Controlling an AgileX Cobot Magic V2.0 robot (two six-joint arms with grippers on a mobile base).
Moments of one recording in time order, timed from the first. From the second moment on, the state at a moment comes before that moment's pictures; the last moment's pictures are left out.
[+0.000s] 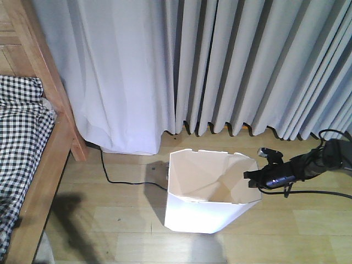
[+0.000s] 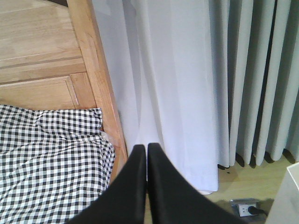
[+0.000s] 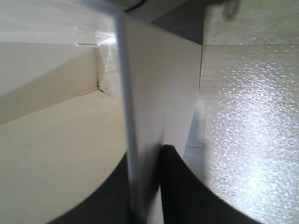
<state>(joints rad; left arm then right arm) 0.00 -0.02 0.03 0.14 0.27 -0.05 -0.20 3.08 -1.81 1.15 0.48 -1.20</state>
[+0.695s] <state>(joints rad) 0.00 -0.02 0.03 0.14 0.27 -0.05 -0.14 3.17 -1.90 1.10 0.52 -1.10</state>
